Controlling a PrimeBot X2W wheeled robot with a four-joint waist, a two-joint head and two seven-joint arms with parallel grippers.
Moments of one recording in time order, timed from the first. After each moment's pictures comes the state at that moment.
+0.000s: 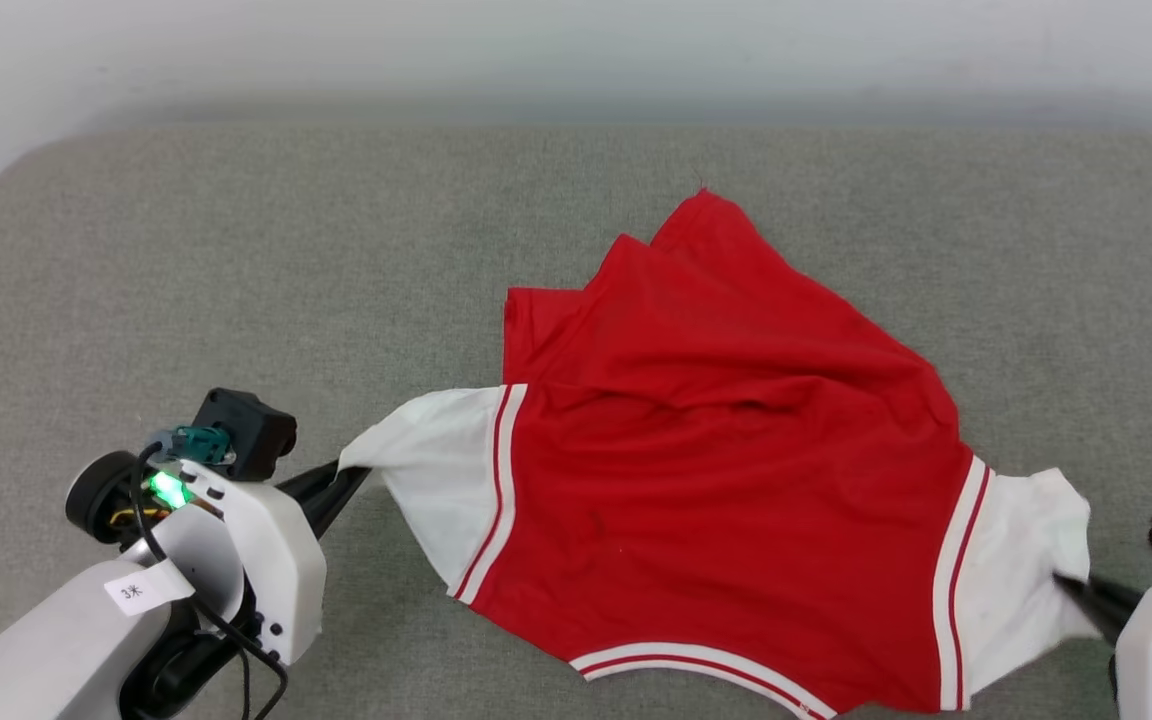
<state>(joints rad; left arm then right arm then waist) -0.45 0.79 -0.77 0.04 -0.84 0.00 0.22 -0.10 -0.69 0.33 0.21 0.66 0.13 0.33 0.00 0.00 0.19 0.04</state>
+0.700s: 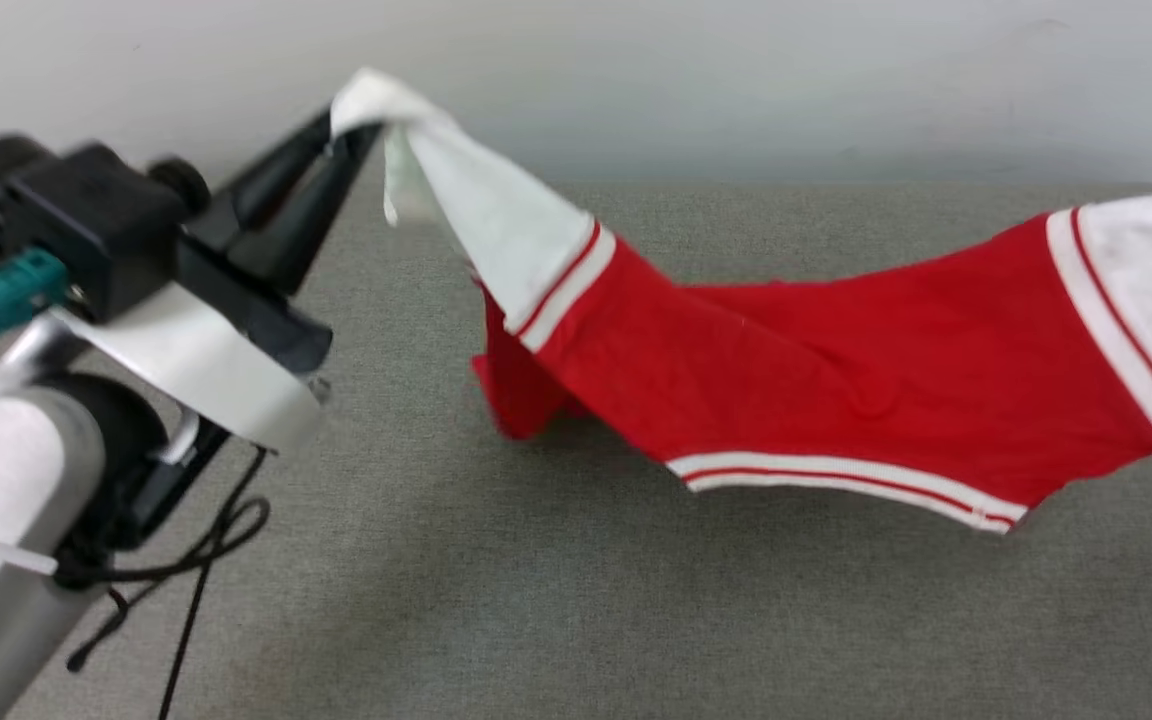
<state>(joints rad) -0.71 0.78 -0.60 -0.30 -0.70 0.08 0.06 -0.22 -0.66 -0.07 -0.24 0.61 0.13 0.21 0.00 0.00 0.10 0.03</state>
